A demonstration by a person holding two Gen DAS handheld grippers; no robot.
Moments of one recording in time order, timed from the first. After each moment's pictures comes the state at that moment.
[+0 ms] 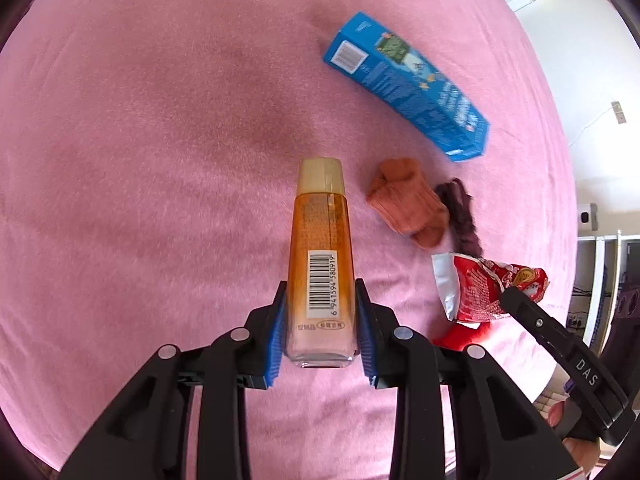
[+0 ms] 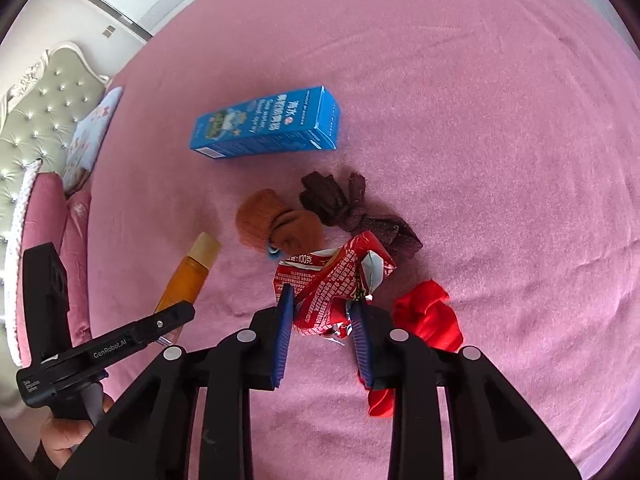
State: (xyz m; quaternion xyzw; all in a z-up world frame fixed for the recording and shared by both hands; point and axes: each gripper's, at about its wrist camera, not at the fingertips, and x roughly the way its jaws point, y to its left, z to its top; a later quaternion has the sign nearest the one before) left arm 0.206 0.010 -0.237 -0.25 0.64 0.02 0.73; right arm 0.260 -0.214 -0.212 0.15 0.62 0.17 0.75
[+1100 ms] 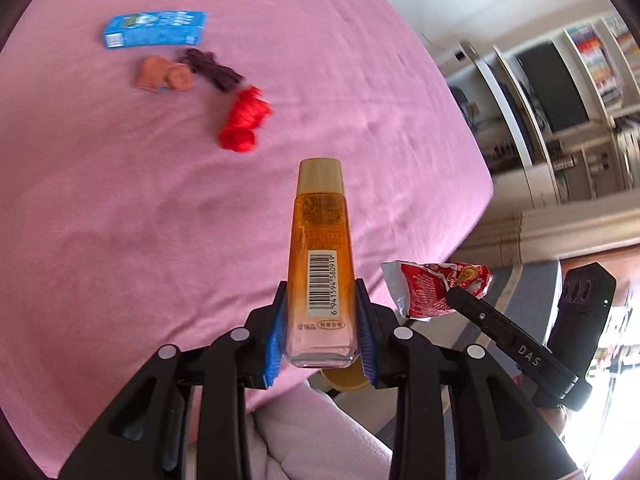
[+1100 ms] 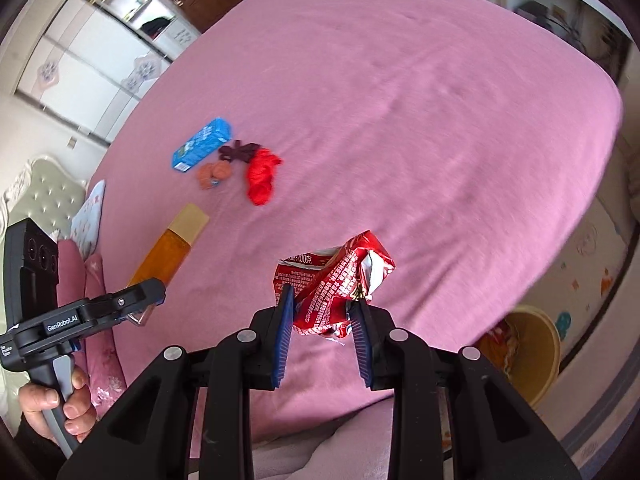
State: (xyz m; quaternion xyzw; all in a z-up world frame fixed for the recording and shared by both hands) left arm 0.016 -0.155 -0.111 -0.12 0.64 -0.25 0.71; right arm -0.066 -0.381 -0.125 0.29 0.55 -0.01 0.79
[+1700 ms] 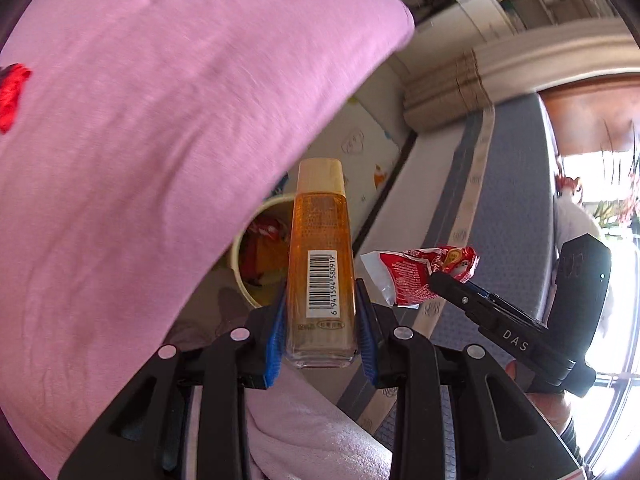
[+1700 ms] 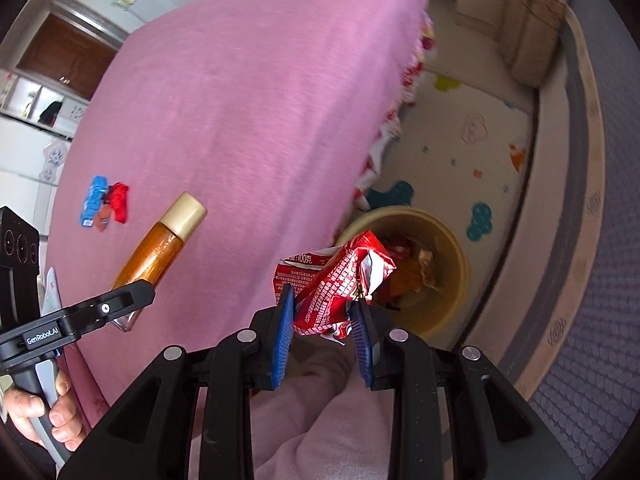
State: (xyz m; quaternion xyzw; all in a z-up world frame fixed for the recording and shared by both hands) left arm -0.126 -0.384 -0.169 0.05 0.70 -0.39 0.59; right arm -0.277 -0.523 -0.182 0.39 0.56 -0.18 0.71
